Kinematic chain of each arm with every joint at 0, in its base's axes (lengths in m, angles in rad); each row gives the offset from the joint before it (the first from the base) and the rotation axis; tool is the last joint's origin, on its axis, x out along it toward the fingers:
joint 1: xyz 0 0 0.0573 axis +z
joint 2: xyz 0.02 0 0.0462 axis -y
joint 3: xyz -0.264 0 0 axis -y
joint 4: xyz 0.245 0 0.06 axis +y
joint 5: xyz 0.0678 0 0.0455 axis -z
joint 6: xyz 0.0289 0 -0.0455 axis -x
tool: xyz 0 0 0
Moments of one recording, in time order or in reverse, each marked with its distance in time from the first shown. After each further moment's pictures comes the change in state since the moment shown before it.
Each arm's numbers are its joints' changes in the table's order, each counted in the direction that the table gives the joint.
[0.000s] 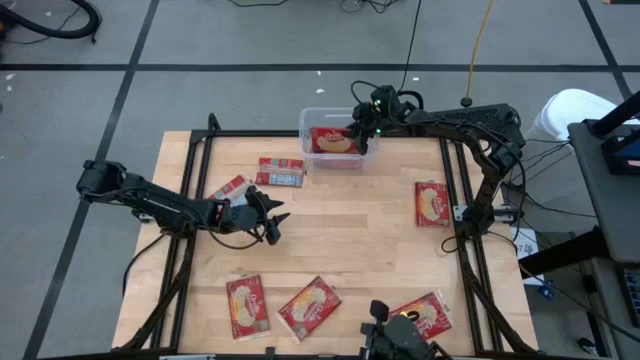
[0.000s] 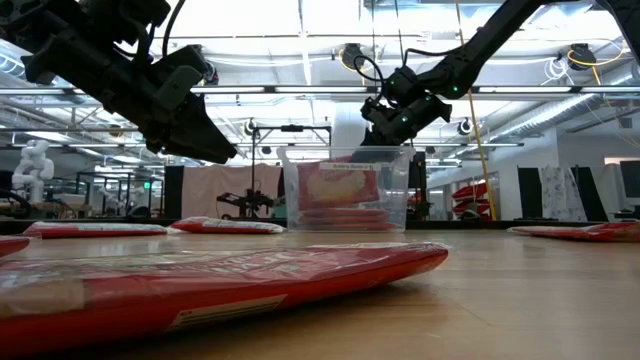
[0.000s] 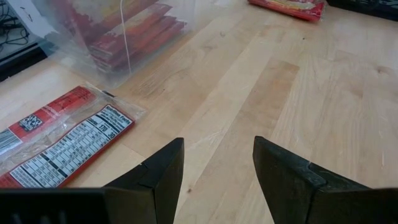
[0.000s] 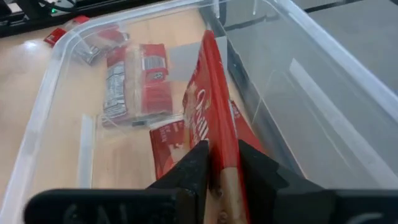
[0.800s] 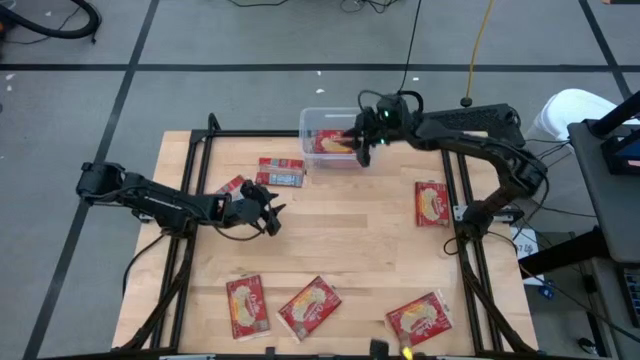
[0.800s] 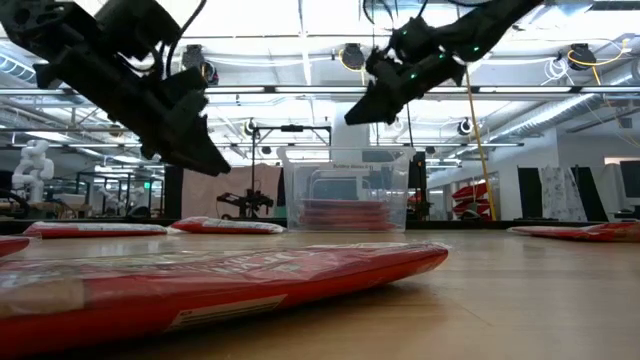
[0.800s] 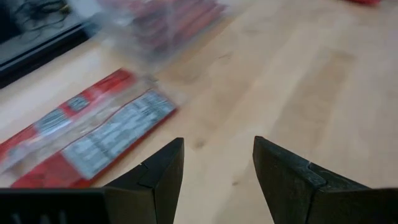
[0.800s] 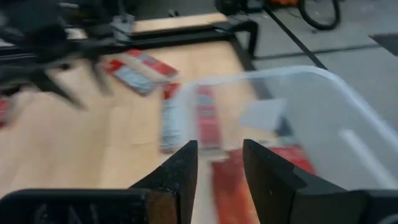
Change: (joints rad) left arm 0.091 0.000 0.000 0.093 -0.018 0.018; right arm 0.167 0.253 -0.103 -0.004 0.073 -0.049
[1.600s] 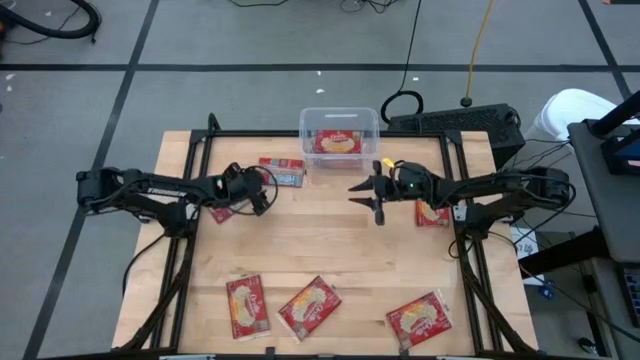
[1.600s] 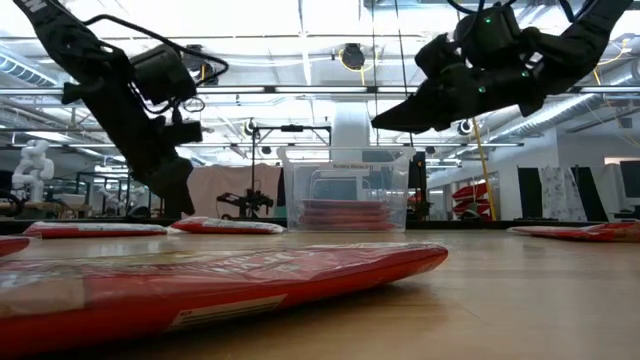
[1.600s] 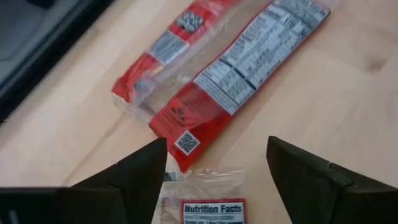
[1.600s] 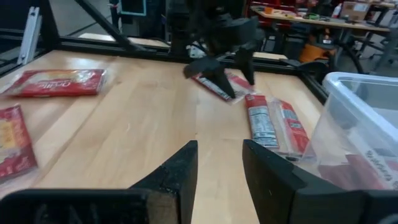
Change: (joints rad) left arm 0.343 0.000 0.009 0.293 0.108 -0.234; right arm 0.364 0.211 -0.653 -0.702 0.188 -0.031
